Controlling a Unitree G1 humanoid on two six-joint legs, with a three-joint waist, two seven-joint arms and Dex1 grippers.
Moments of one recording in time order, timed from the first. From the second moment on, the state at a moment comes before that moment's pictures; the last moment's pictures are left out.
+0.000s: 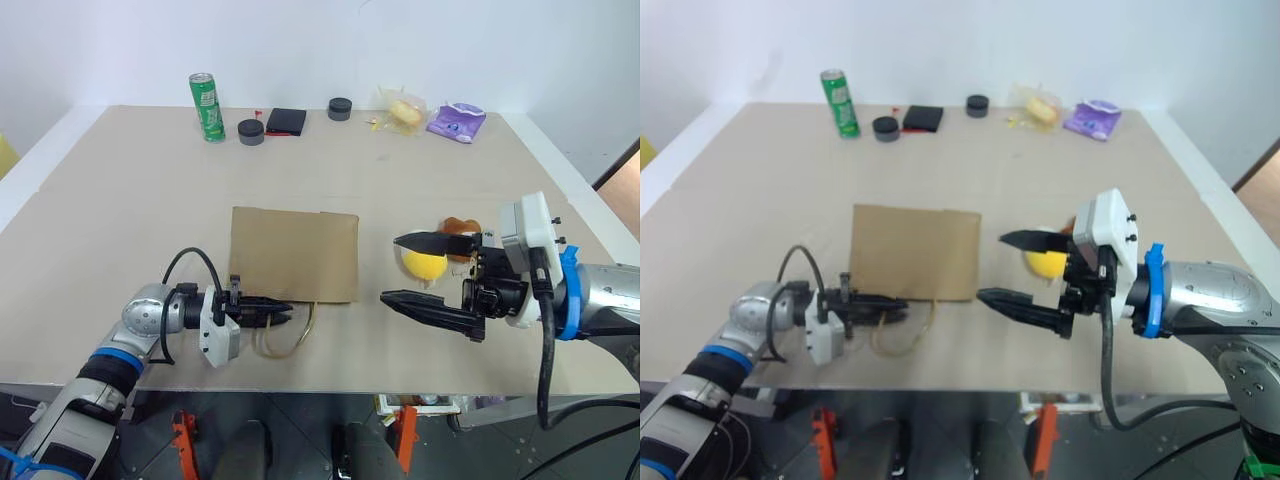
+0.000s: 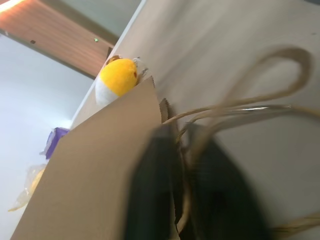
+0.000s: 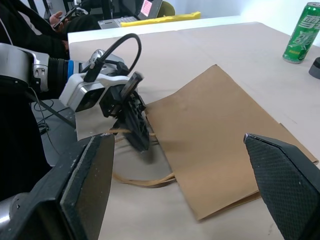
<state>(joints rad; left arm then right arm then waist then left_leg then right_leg) -0.52 0.60 -0.32 0.57 -0.10 -1.19 -1.04 -0.26 -0.95 -0.29 -0.67 1.03 0.79 0.77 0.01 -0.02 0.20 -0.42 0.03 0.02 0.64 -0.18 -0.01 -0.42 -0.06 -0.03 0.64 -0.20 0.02</state>
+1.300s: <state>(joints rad) -0.47 0.40 -0.10 0.05 -0.26 -0.43 -0.75 -0.33 -0.15 0.20 -0.03 0.27 0.44 0.32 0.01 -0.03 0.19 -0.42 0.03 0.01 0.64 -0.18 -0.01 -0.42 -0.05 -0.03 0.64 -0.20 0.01</state>
